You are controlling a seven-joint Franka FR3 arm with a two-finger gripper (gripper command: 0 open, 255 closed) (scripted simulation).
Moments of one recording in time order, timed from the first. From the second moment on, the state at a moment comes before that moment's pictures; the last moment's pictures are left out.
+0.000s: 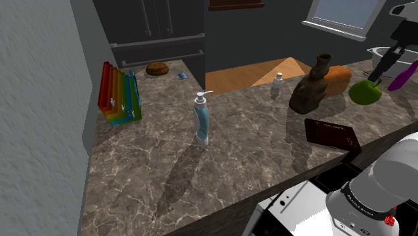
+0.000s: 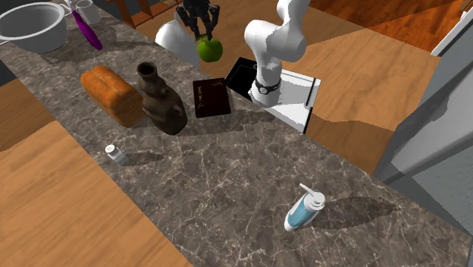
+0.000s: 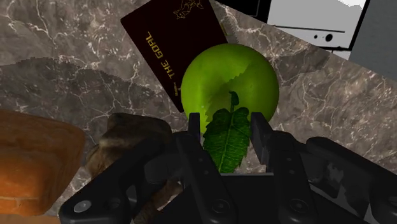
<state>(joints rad) -0.19 -0.96 -0.44 -2.38 -0.20 1.48 -0.56</state>
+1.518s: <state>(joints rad) -0.25 -1.02 -0.54 -2.69 -0.30 1.71 -0.59</state>
